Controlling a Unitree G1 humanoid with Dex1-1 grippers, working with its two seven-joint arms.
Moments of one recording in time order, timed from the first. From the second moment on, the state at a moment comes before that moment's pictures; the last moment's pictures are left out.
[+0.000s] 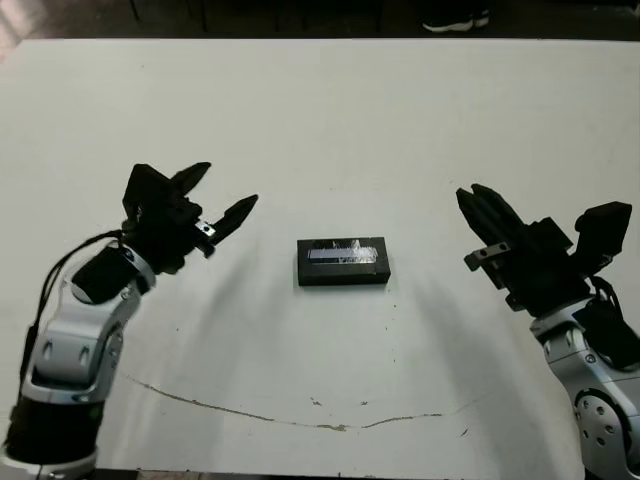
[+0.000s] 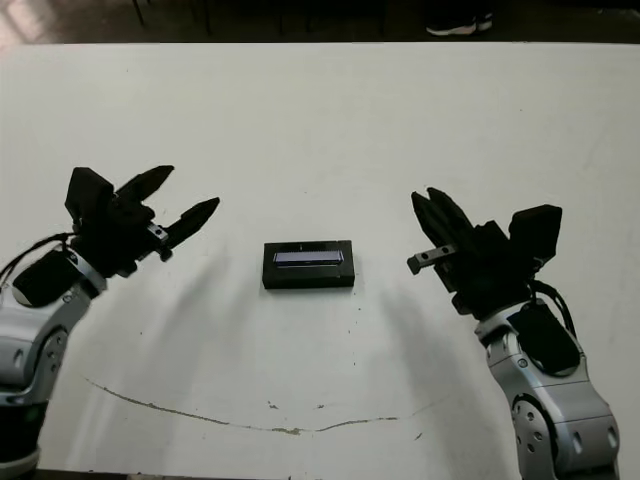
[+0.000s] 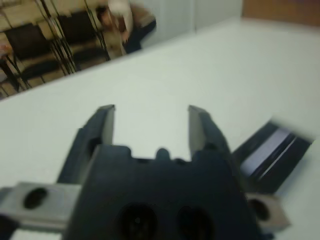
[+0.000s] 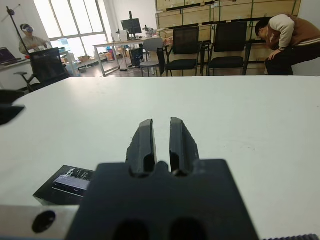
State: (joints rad) left arm -0.17 0.32 0.01 -0.41 -0.23 0.35 -0.38; right arm 0.01 -0.34 -0.11 -0.59 0.45 0.48 0.21
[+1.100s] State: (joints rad) left arm -0.13 -0.04 -0.33 -0.51 -0.29 0.99 0.08; right arm 0.03 -0.32 -0.09 -0.56 0.42 0.44 0.21
